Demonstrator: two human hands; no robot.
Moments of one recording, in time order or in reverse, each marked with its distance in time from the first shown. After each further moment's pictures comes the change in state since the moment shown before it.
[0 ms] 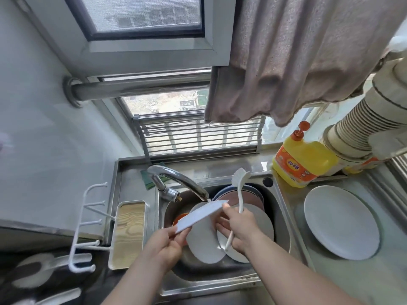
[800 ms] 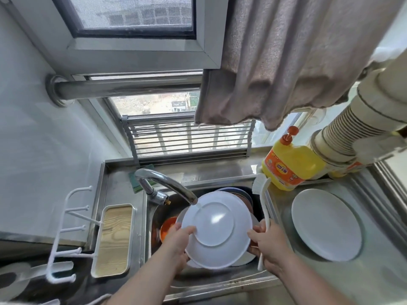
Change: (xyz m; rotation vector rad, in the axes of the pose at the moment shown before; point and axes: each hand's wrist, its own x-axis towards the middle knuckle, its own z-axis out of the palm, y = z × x) left_hand 0.012 -0.046 0.030 0.649 0.033 0.055; right_hand -0.005 -0.016 -0.099 -0.343 0.111 -0.159
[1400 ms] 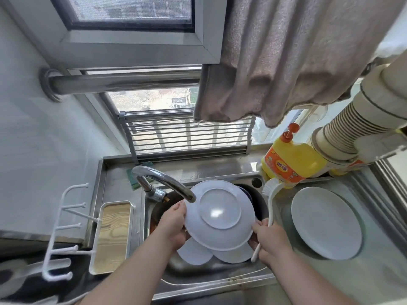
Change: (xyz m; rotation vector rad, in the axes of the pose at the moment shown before) left_hand 0.014 0.031 0.013 -0.113 -0.090 0.186; right_hand 0.034 0.014 -0.005 0.188 0.084 0.100
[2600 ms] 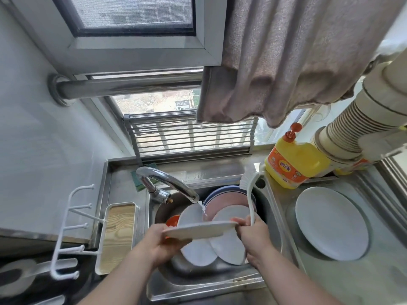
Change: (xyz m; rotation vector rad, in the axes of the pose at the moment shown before) left_hand -0.004 0.000 -0.061 -0.266 0.060 -0.313; right_hand -0.013 0.014 0.043 -0.152 -0.059 -0.126
